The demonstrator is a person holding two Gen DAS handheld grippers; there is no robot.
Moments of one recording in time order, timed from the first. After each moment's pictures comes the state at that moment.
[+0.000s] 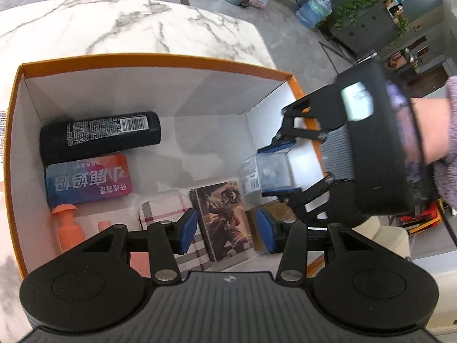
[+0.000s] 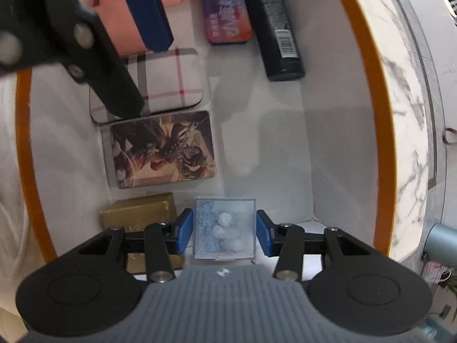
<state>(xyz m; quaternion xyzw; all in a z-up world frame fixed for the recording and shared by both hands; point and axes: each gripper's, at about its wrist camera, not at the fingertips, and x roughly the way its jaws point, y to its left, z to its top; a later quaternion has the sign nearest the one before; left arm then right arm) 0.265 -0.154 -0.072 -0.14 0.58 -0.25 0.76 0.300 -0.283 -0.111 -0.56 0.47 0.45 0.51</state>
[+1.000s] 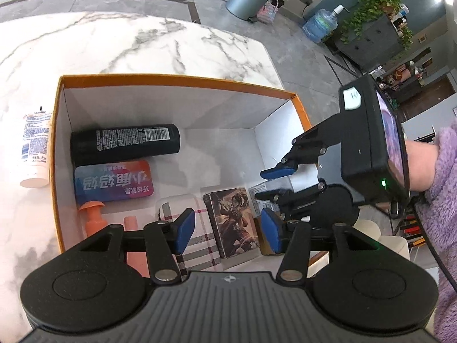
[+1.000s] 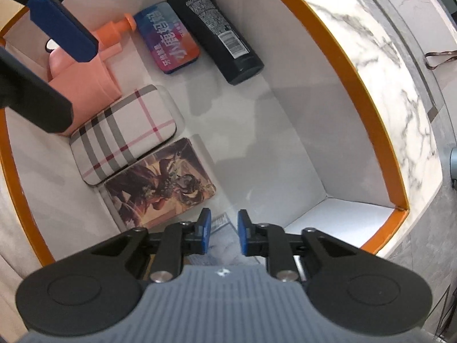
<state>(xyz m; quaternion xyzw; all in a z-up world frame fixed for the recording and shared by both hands) 0.257 -0.136 -0.054 -0.15 0.56 -0.23 0.78 0.313 -0.287 -0.098 -0.43 0.54 0.38 0.62</state>
